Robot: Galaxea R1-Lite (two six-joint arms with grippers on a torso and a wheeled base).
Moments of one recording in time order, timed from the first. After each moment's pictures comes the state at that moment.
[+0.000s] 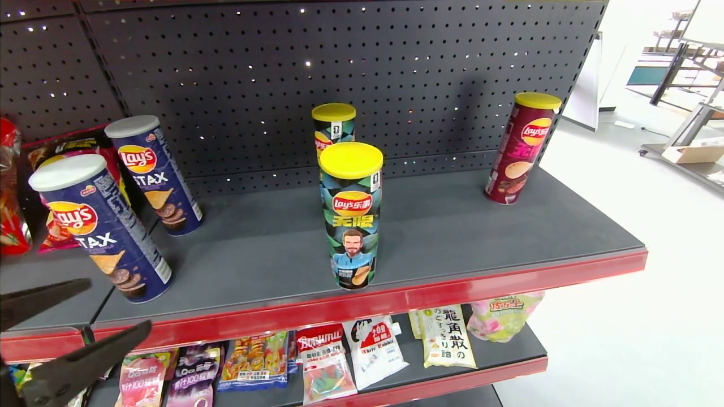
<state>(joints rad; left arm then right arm) -0.23 0.81 -0.55 0.05 -0.20 0.01 0.00 0.00 0.00 0.00 -0.02 0.00</state>
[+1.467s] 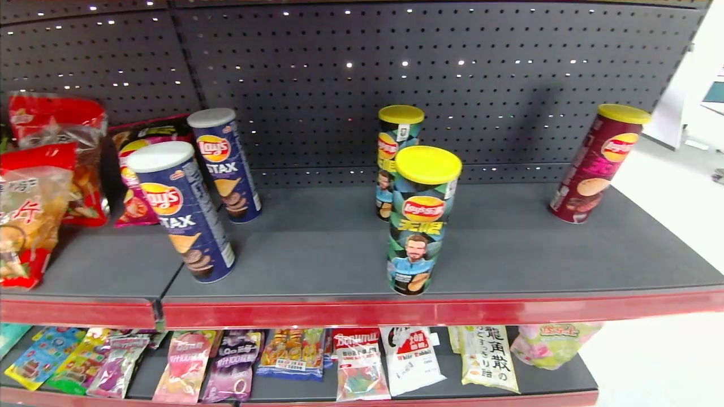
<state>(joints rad) -0.04 0.20 -0.35 0.35 0.11 -0.06 0.00 0.00 0.00 0.00 -0.01 0.00</state>
